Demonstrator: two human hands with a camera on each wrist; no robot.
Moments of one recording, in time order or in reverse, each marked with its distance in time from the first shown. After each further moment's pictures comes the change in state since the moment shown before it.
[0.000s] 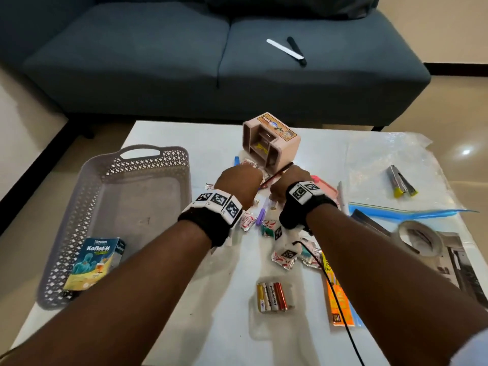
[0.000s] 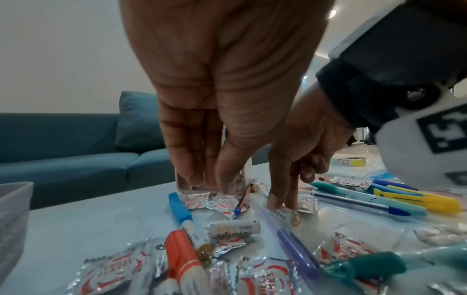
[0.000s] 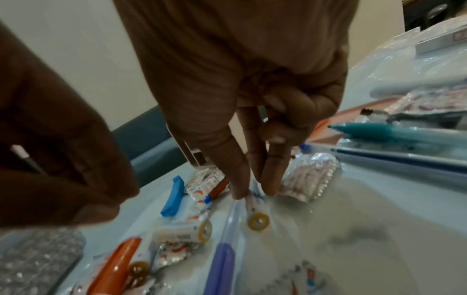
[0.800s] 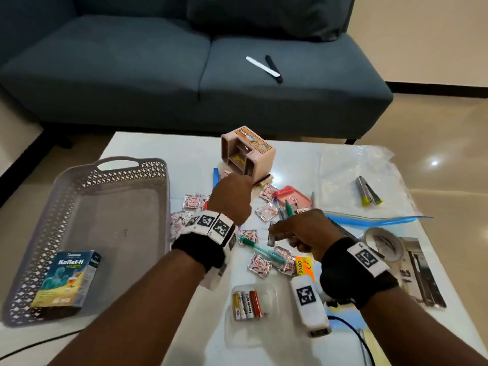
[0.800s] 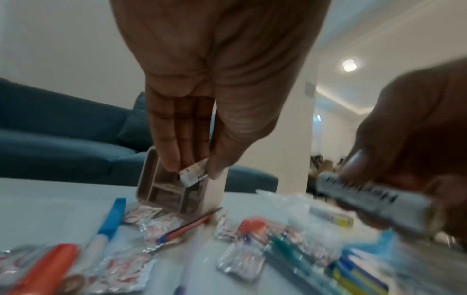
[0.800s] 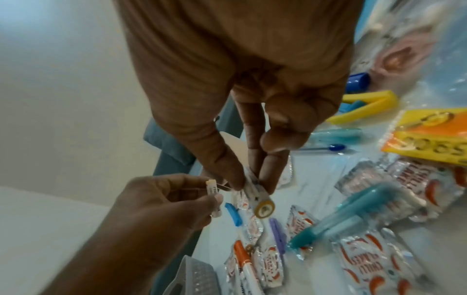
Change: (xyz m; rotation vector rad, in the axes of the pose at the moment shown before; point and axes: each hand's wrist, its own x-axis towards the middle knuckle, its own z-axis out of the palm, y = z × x) left_hand 0.007 0.032 0.006 -0.313 0.227 -0.101; right_hand -0.116 0.066 -0.059 0.669 -0.247 0.223
